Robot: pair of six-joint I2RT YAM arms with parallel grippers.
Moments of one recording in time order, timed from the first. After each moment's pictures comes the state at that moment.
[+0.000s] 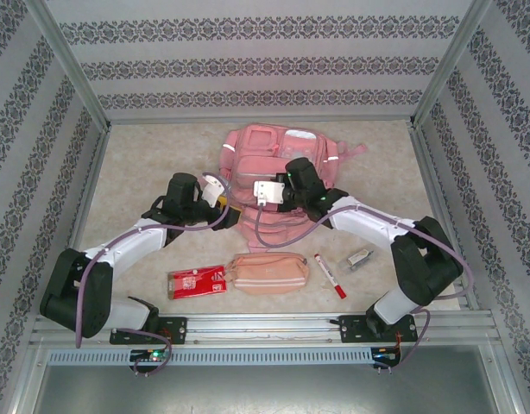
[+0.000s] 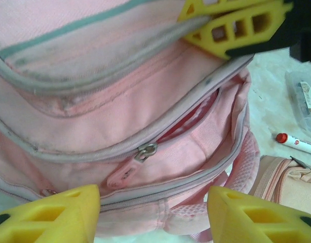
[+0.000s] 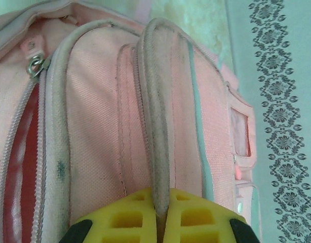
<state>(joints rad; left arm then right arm) -0.35 1.36 0.71 0.00 0.53 0.07 0.61 1.57 1.01 -0.06 -0.09 -1.02</state>
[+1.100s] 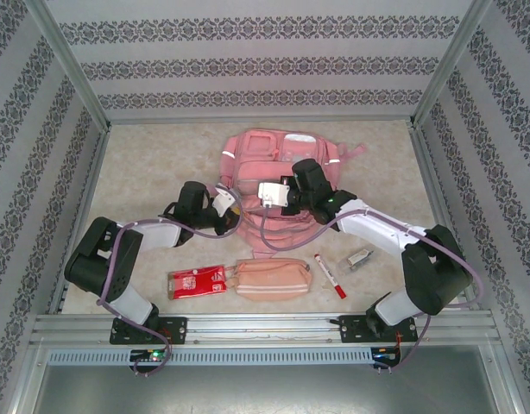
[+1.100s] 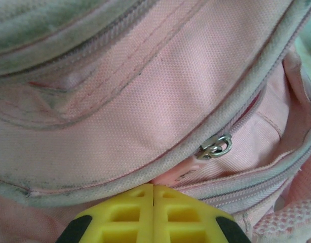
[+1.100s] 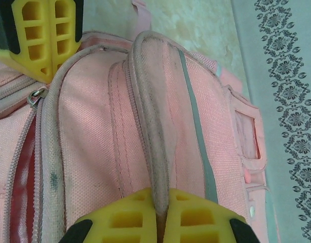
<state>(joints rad) -0.35 1.60 0.64 0.31 0.61 0.25 0.60 1.50 0.97 -0.12 -0.18 -0.97</state>
